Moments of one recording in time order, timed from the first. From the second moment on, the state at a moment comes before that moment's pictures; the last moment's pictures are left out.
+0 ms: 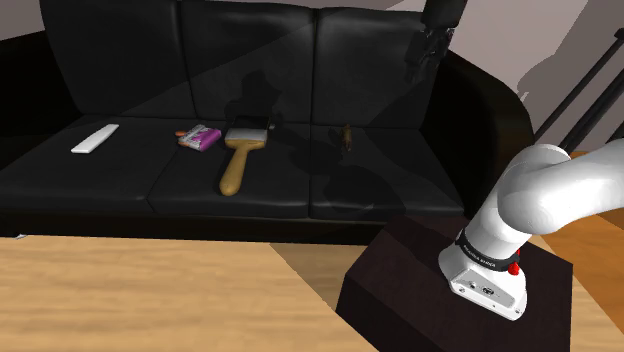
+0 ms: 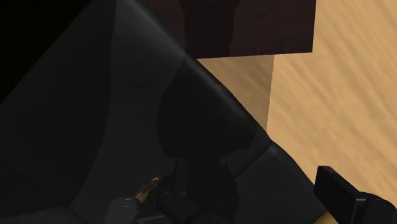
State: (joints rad) arm 0.00 -0.78 -0.07 -2.28 -0.02 1.53 0.04
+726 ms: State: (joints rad) arm -0.05 -0.61 -0.11 -2.40 -0.03 1.87 0.10
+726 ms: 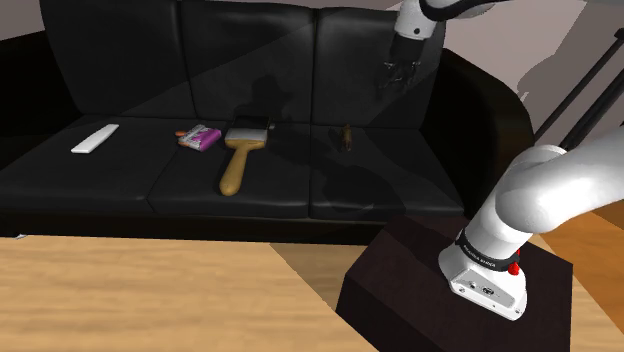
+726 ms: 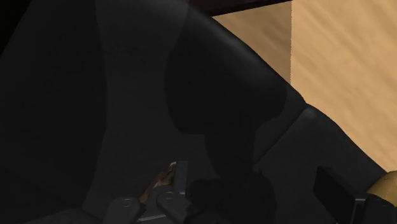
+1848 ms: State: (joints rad) arm -0.11 -0.08 -0.20 -2.36 0.04 2.47 0.15
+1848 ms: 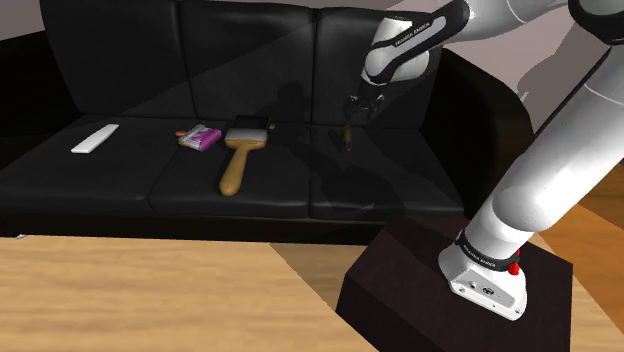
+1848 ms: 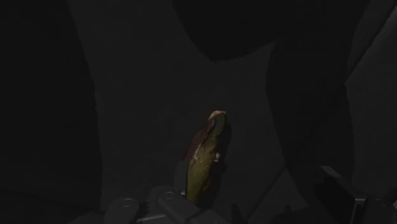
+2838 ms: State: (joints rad) arm -0.18 0.37 -0.19 -2.10 0.26 2.73 0.09
